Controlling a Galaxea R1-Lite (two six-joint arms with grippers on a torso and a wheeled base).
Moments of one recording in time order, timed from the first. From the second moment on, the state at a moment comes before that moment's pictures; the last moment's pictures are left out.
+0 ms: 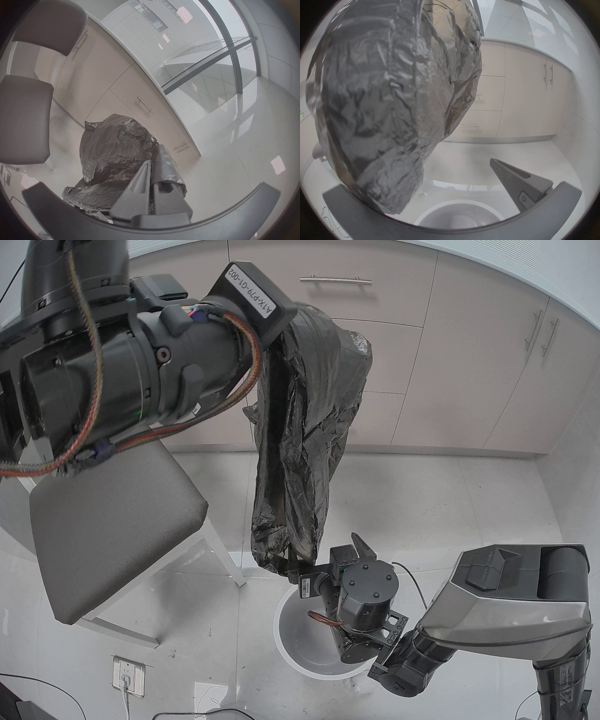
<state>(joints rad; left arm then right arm) -0.88 1.57 -1.38 -0.22 0.33 -0.76 0.89 2.37 -0.90 -1.50 -0.71 -0.03</state>
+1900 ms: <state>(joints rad) -0.65 1.64 -0.94 -0.28 -0.11 -0.75 0.47 1.75 -0.44 -0.73 0.51 0.40</state>
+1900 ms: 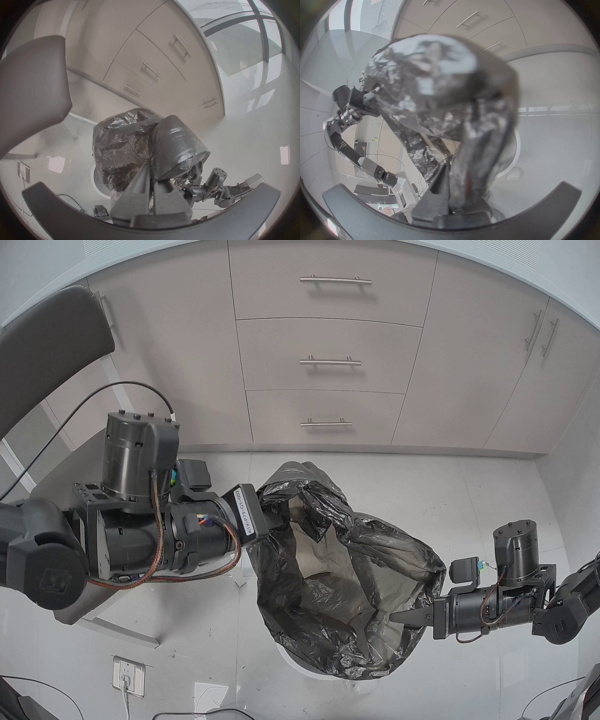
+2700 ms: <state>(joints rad) -0.79 1.47 -0.87 -0.26 -0.24 -0.94 0.62 1.41 -0.41 -0.45 0.51 0.52</state>
